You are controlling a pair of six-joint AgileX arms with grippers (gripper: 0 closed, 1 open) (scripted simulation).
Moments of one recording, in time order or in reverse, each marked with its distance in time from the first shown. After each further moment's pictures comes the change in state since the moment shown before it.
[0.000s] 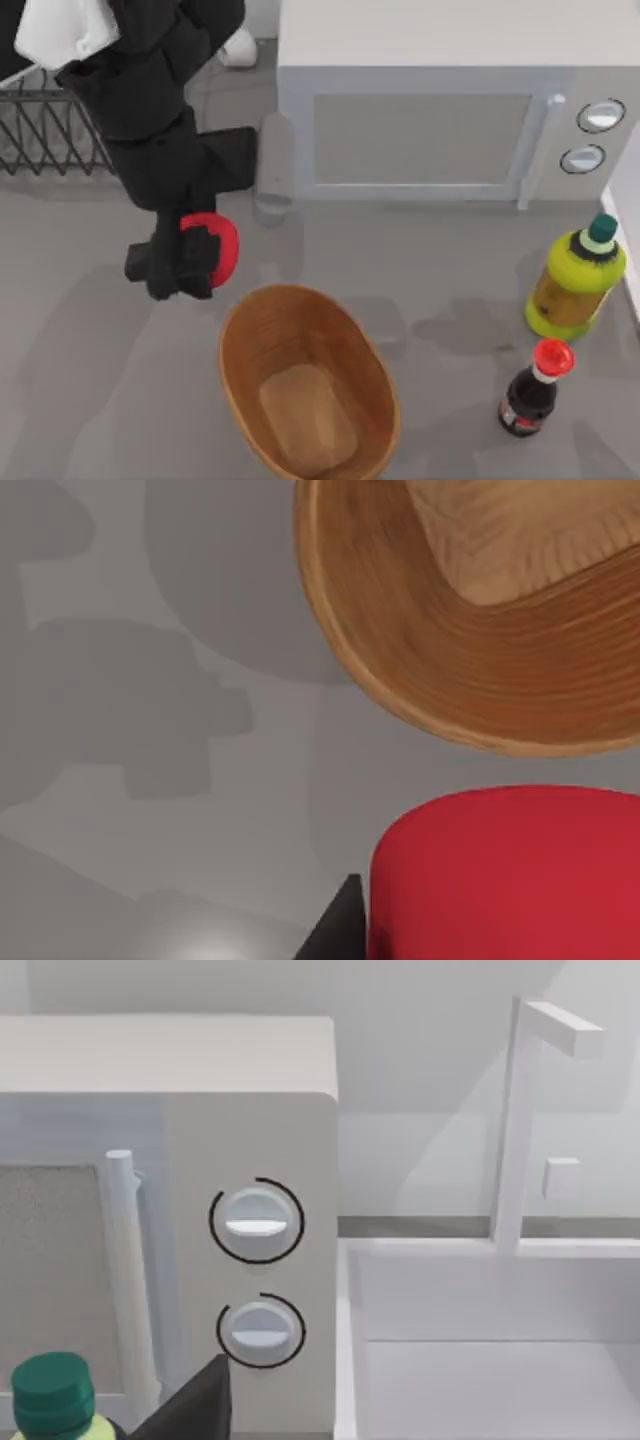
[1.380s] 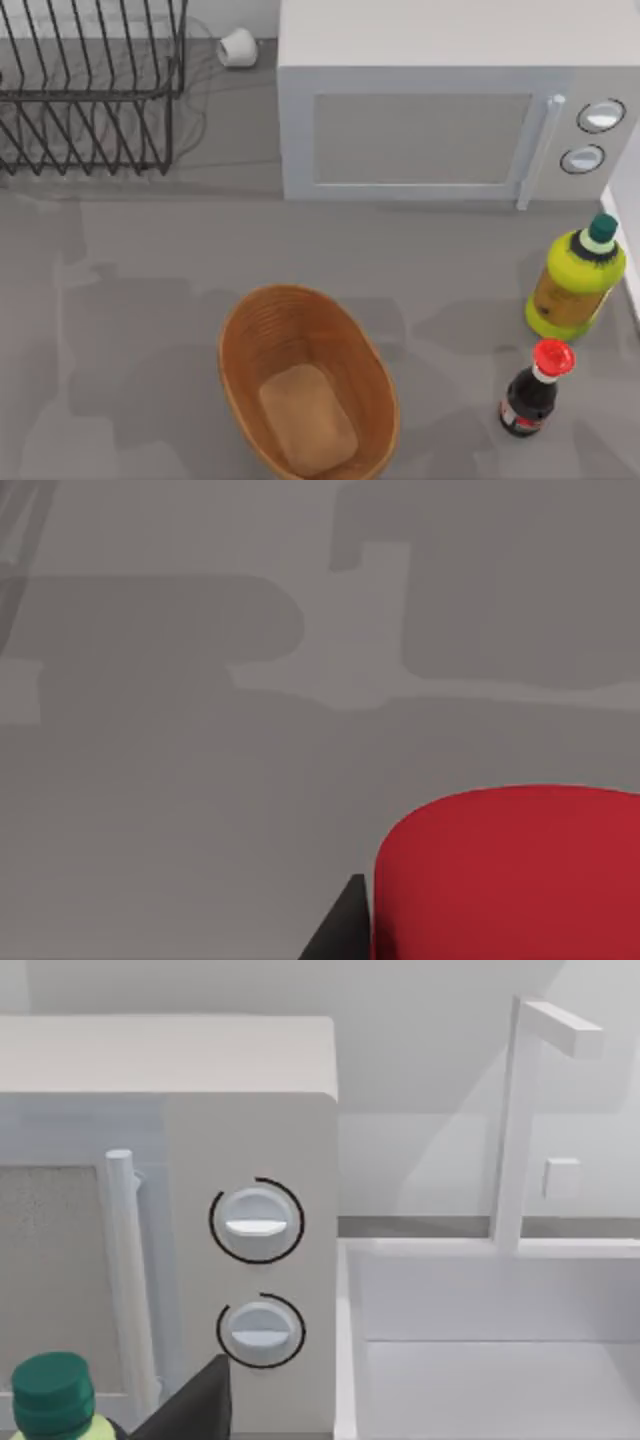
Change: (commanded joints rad) left arm 0.796 -0.063 -0.340 0.371 0.245 0.508; right arm 0.000 0.000 0.000 0.000 0.000 0.000
